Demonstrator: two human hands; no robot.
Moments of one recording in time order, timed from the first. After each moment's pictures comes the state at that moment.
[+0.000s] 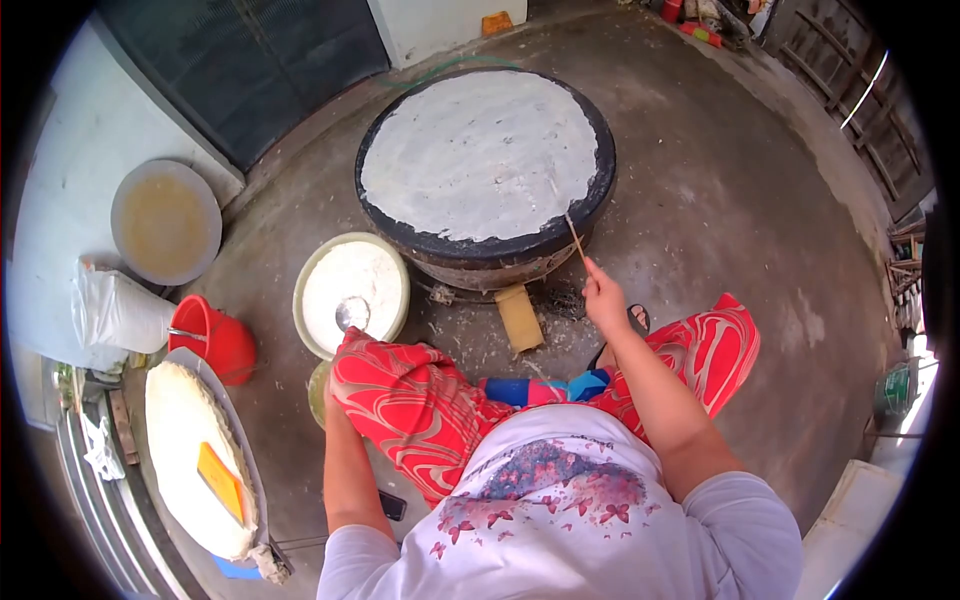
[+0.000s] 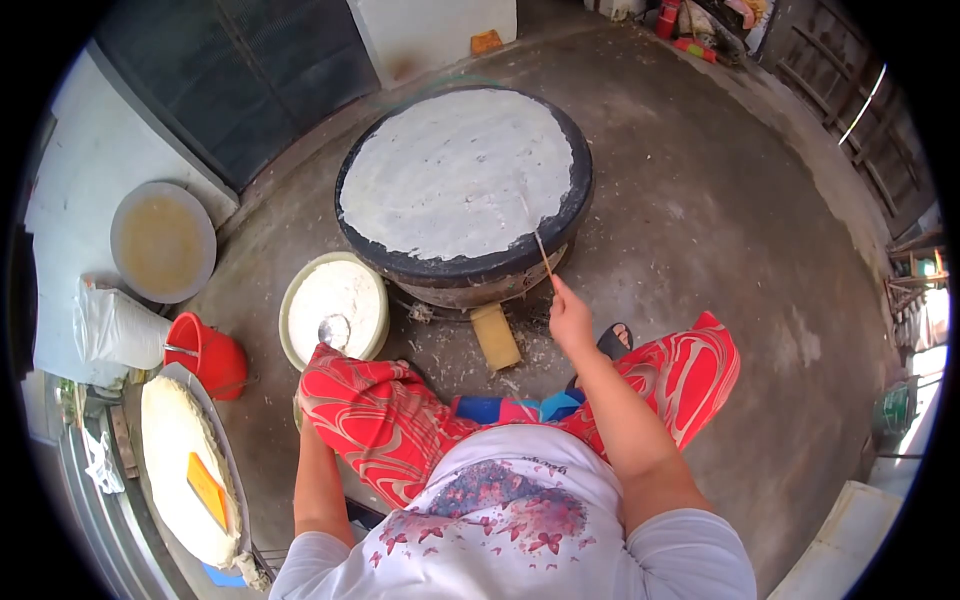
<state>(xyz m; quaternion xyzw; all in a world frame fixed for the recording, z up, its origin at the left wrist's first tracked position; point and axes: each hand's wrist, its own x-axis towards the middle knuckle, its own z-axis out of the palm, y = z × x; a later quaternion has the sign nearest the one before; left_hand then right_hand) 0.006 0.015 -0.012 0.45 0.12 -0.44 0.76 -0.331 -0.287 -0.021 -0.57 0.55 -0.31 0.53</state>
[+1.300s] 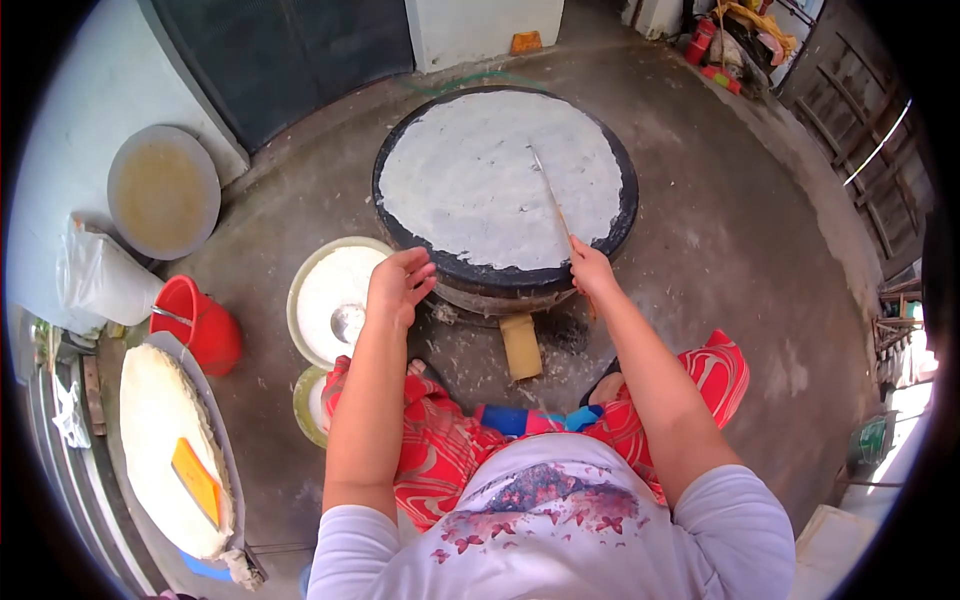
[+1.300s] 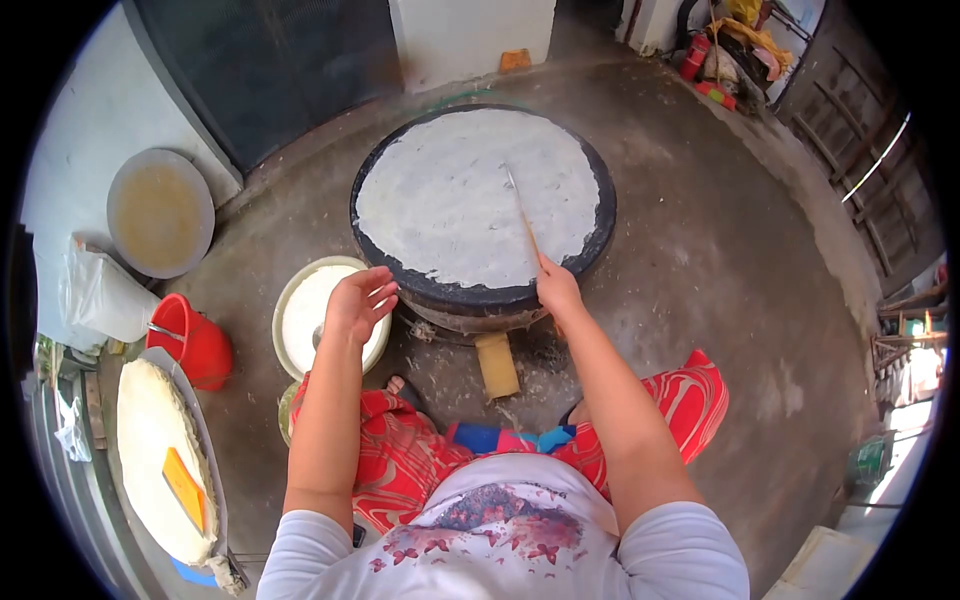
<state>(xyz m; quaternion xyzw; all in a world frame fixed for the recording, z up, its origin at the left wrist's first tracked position) -0.019 -0.172 0.103 0.56 0.02 -0.46 0.69 -0.244 -0.356 0.044 -0.57 0.57 -0.12 0.58</state>
